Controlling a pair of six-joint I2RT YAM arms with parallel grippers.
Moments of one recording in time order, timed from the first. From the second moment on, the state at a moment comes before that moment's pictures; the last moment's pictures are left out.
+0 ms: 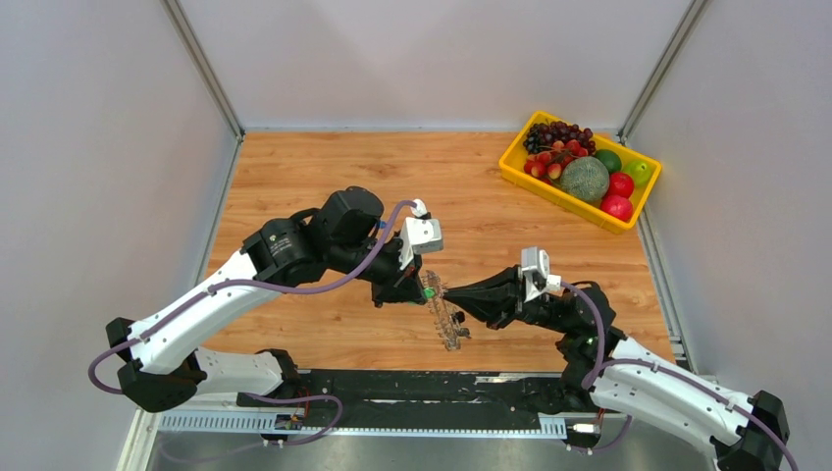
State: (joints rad) left arm -1.00 1.19 1.46 -0.94 0.52 0.07; right arm 0.92 0.60 0.38 0.58 -0.45 0.27
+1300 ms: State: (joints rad) left arm -1.00 1.18 1.46 -0.97 0.52 0.07; right arm 0.93 0.72 0.54 0.33 -0.55 0.10
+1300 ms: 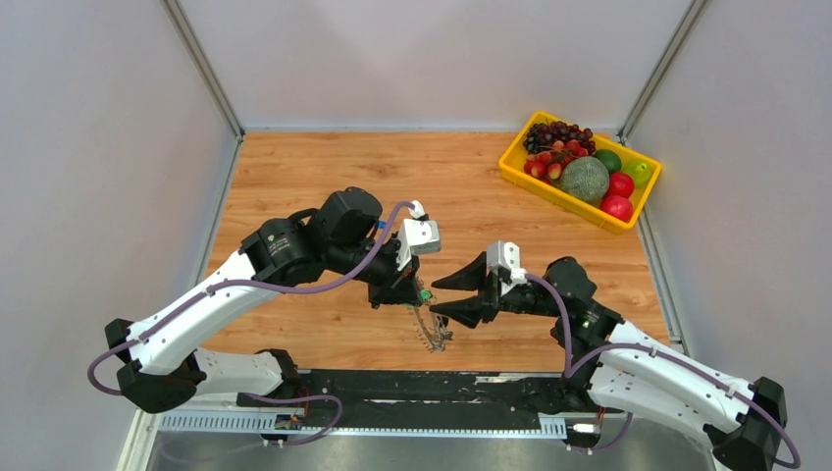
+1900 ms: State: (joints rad) left arm -1.00 1.18 1.46 -0.97 0.51 0.07; right arm 0.93 0.74 0.56 0.33 -0.60 0.09
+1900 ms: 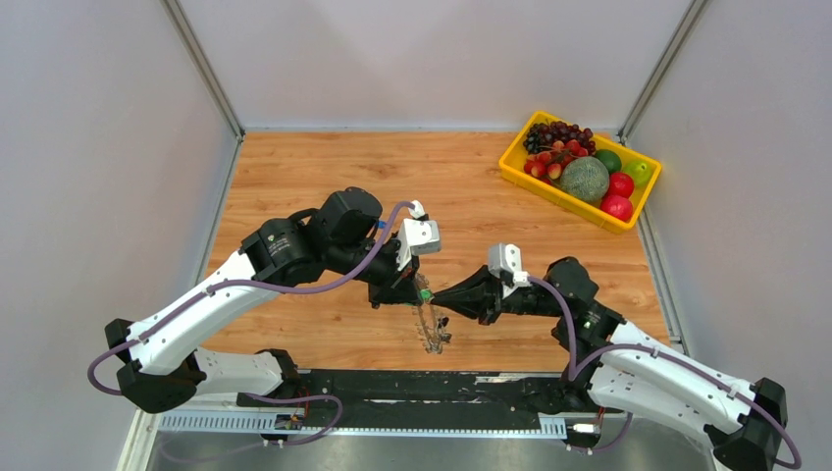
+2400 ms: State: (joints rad) left arm -1.00 1.18 1.46 -0.92 0.52 0.07; right arm 0.93 0.52 0.36 0.55 -0.44 0.24
